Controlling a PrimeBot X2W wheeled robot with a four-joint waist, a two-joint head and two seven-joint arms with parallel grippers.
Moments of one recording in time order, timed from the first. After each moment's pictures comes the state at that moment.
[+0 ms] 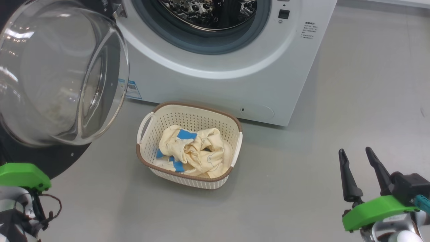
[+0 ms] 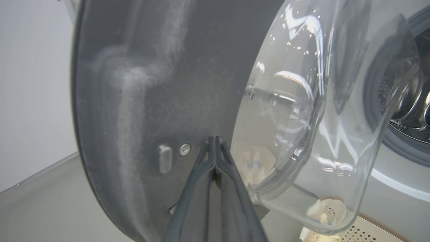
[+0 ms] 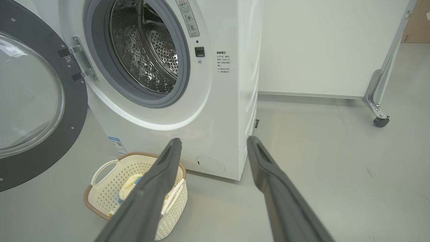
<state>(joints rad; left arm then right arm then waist) -0.37 0.36 -0.09 0.54 -0.51 0.24 -0.24 0.09 -0.04 -0.03 -0.02 0.15 0.13 -0.12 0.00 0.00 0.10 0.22</state>
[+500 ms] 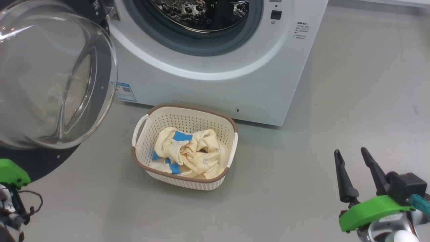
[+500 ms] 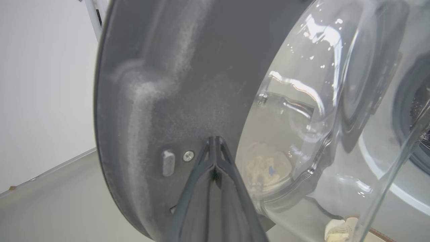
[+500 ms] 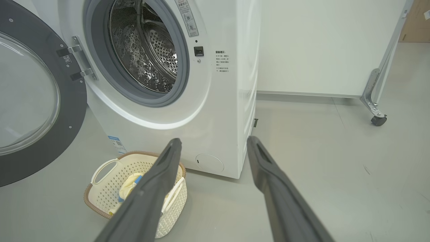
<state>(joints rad) -0.45 0.38 -0.01 0.68 -0.51 0.21 -0.25 0.09 -0.04 -0.01 -0.02 0.15 0.13 -0.11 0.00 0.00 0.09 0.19</state>
